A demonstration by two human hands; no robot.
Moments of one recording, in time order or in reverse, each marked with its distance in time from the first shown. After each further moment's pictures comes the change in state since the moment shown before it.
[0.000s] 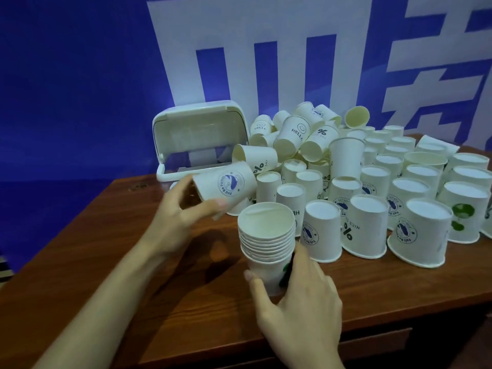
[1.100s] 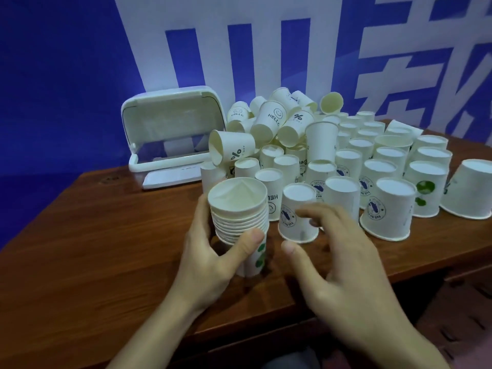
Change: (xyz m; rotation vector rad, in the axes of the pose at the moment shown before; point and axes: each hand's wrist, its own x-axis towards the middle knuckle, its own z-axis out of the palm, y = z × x) left_hand -0.059 -0.020 0.076 -0.007 0.001 0.234; right_hand 0.019 0.020 -0.078 0.059 -0.027 -0.249
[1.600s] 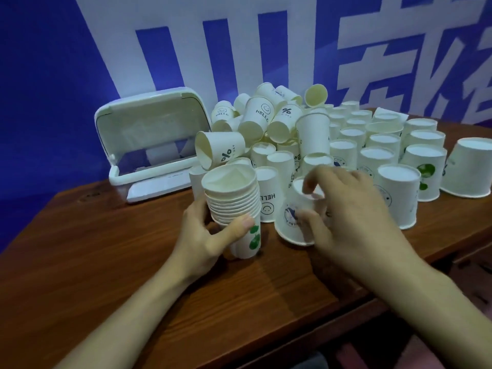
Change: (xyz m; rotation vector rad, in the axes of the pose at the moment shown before) left_hand 0.054 -0.040 -0.021 0.016 -0.204 0.002; right_hand 0.054 0.019 0.005 -0.406 0.025 -0.044
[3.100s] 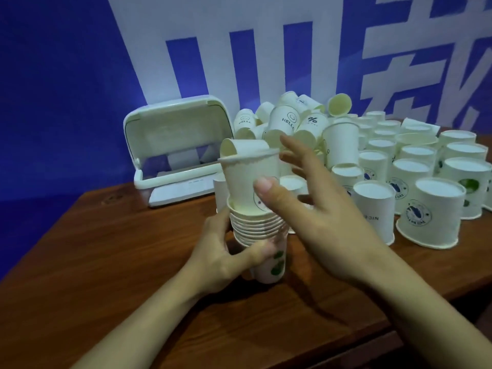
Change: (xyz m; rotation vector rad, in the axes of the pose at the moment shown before) left_hand -0.002 -0.004 -0.014 -0.057 -0.124 0.082; right_hand 0.029 -0.069 0.004 0.745 -0.149 0.104
